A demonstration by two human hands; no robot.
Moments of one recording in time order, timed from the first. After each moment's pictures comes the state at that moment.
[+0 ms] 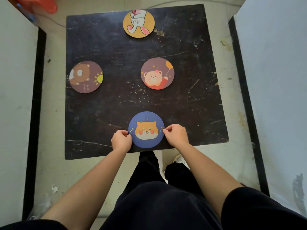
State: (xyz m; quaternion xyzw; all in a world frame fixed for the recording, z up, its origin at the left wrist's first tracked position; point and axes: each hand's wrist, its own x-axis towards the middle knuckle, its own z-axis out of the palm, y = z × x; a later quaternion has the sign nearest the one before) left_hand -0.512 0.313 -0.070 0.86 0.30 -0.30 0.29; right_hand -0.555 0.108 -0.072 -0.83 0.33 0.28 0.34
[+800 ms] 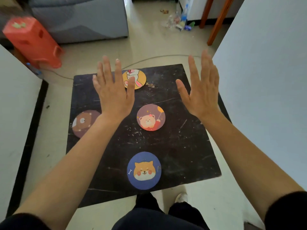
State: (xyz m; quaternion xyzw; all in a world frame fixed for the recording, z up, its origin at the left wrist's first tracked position) left_hand -0.320 0.235 0.156 0.96 -0.13 0.15 0.18; right_hand -0.392 -0.004 0.146 -0.95 0.12 -0.28 0.01
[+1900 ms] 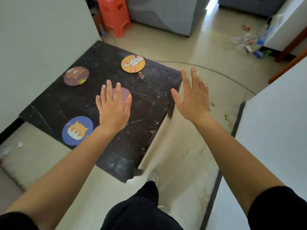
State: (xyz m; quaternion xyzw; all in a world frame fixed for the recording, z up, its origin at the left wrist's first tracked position) left_hand -0.463 -0.069 0.099 0.97 0.20 0.07 0.11; right_hand -0.358 -0.312 0.107 -0.97 -0.17 -0.09 0.12
